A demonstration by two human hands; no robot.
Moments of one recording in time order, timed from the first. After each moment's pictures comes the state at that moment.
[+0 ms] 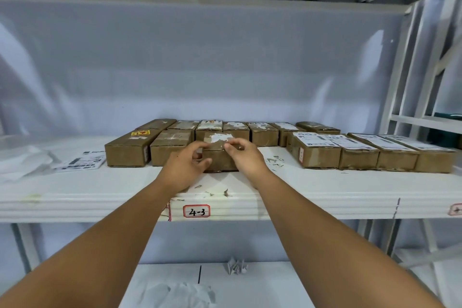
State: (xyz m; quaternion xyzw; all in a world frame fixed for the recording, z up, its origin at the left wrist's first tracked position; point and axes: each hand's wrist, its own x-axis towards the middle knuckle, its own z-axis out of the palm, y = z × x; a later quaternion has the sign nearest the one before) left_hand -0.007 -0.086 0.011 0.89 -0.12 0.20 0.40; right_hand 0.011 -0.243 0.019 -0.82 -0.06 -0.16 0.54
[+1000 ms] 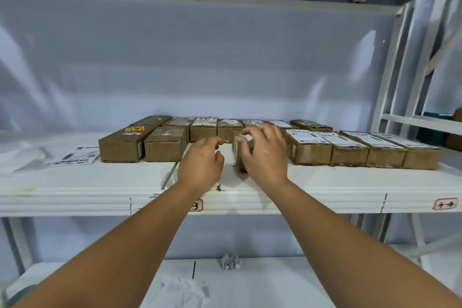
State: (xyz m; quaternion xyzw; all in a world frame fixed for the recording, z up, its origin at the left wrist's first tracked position) left_hand -0.013 -0.138 0.004 0.88 -0.13 0.34 0.30; right_hand -0.016 -0.276 0.015 -0.80 -0.11 -0.55 0.22
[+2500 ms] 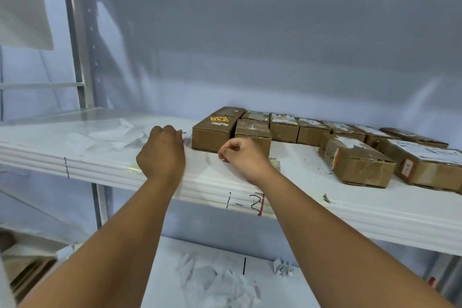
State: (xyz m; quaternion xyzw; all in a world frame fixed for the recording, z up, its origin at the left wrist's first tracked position) left_hand -0.017 0.079 -0.007 0.85 0.24 0.44 0.19; right_hand 0.016 -0.076 0.006 -0.85 -0.22 -0.08 0.47
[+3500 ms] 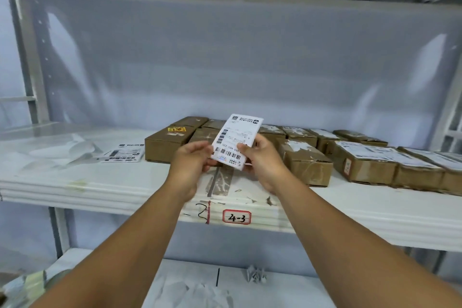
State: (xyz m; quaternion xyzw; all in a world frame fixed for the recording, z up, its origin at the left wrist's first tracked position) left_hand -0.011 -0.045 0.012 0.61 0.01 0.17 0.77; right_hand 0.010 -0.190 0.028 -0.68 -0.14 -0.03 0.72
